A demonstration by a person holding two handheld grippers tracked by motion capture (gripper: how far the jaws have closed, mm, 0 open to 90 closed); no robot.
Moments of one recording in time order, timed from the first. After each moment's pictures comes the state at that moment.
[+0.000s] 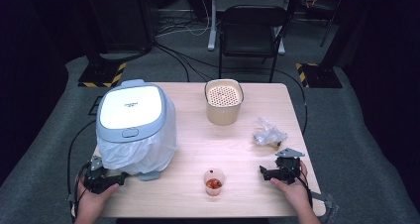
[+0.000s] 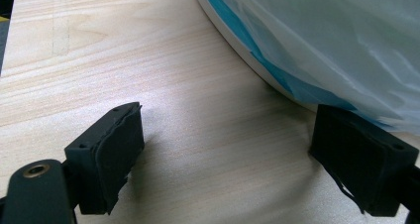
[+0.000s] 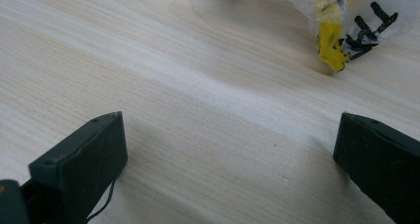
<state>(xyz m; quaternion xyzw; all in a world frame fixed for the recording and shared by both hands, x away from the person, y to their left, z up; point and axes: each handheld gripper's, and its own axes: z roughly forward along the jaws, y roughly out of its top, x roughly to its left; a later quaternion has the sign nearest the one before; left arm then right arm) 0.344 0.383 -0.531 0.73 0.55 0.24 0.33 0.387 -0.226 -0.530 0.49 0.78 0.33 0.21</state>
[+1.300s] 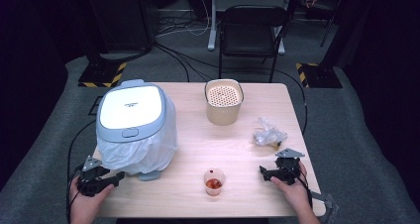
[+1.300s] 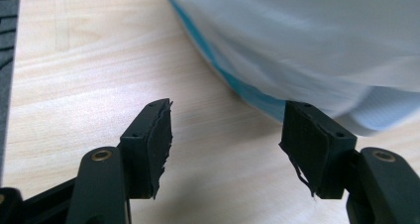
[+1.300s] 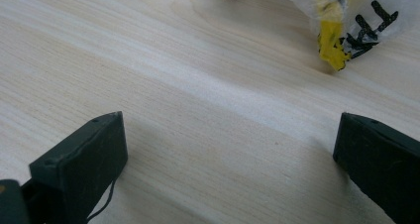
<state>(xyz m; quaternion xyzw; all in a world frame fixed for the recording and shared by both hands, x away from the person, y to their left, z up) 0.316 0.375 -0.489 0.72 0.56 0.20 0.35 0.385 -0.225 -0.530 0.49 0.78 0.33 0.21</state>
